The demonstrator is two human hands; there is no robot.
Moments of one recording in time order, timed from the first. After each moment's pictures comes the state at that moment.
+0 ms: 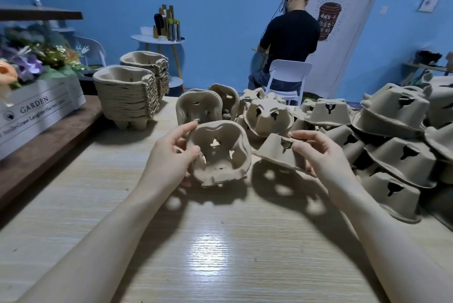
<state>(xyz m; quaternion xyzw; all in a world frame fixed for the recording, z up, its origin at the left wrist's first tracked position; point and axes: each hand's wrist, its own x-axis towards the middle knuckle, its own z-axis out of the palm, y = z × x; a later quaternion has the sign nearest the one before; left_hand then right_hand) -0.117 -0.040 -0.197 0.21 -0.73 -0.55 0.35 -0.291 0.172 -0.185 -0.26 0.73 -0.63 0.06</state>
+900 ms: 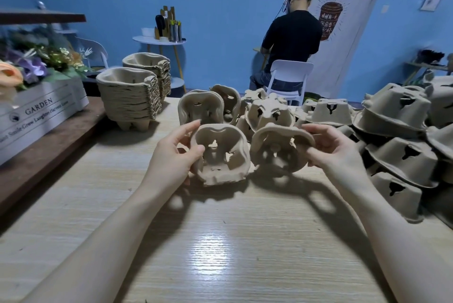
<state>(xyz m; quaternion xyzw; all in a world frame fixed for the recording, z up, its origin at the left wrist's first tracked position) -0.116 -0.038 -0.196 0.19 -0.73 -0.55 0.35 -0.294 0.183 -0.179 -0.33 0.68 -0.65 0.04</state>
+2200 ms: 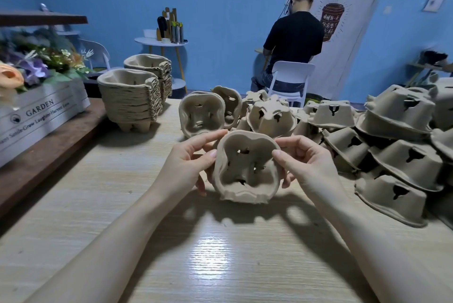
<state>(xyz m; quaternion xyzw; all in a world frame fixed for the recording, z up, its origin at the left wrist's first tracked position) -0.114 -0.024 -0.193 0.08 -0.73 -0.62 0.27 -0.253 0.158 -0.182 -0.35 0.65 -0.67 0.10</state>
